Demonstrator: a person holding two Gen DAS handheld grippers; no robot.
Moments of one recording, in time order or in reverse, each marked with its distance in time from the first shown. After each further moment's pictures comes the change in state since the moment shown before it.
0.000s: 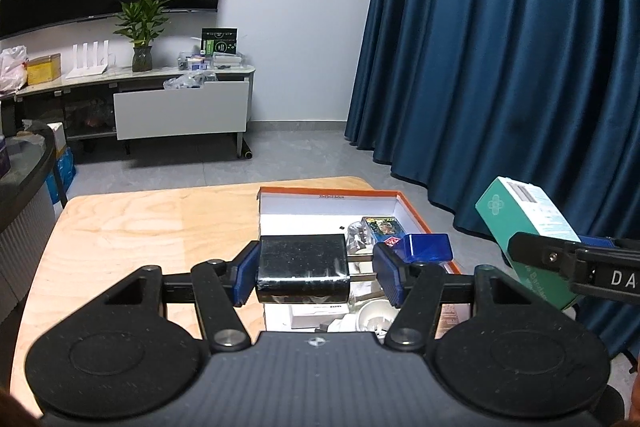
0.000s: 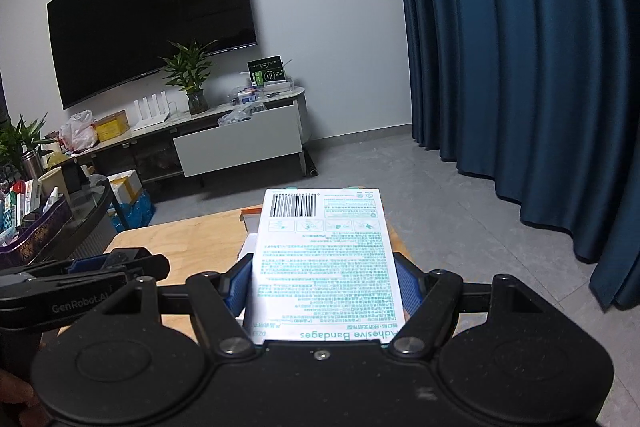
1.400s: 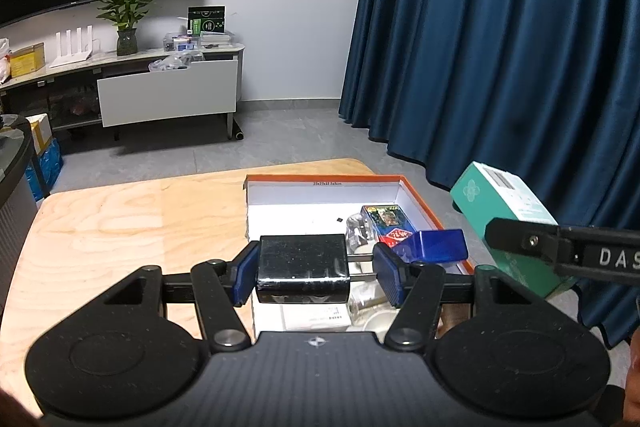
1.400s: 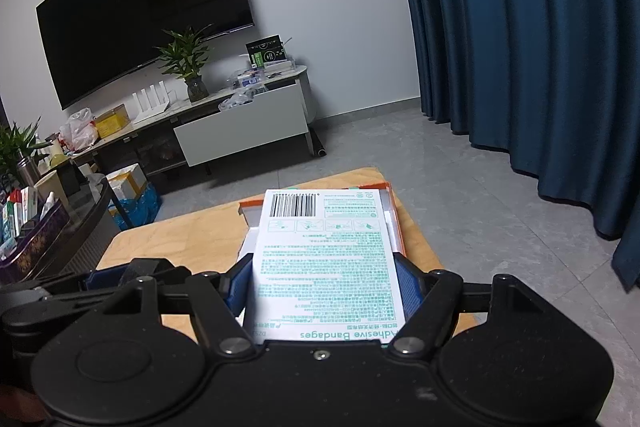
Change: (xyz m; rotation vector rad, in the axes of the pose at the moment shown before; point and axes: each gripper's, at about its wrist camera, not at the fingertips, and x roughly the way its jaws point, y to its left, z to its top) left arm 0.044 0.002 0.012 0.025 0.070 -0.024; right arm 0.057 0.000 0.019 0.054 0.070 0.032
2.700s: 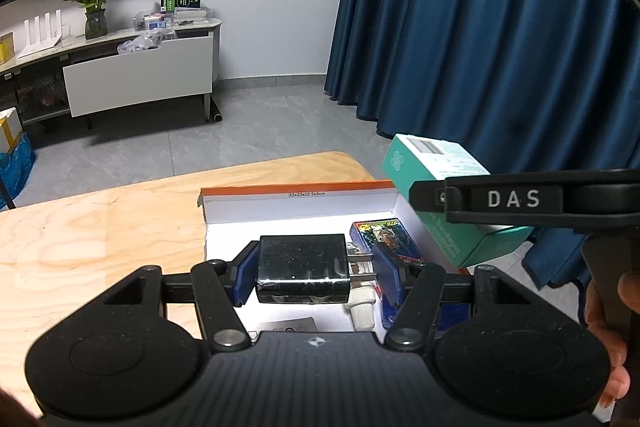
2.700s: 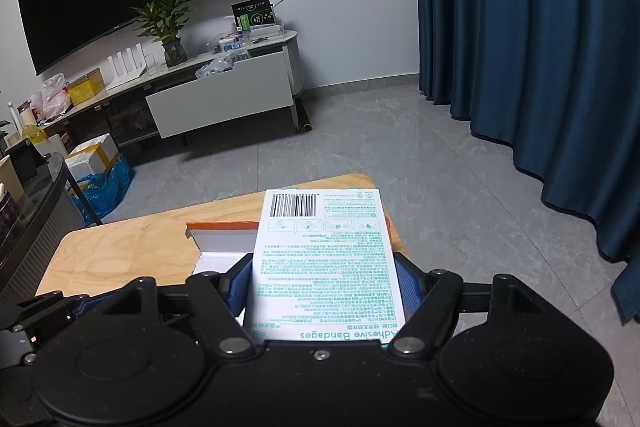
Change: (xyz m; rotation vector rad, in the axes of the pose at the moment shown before) left arm 0.073 -0.001 0.030 0.018 0.088 -0.046; right arm 0.115 -0.014 0.053 -0.058 0.121 -0.052
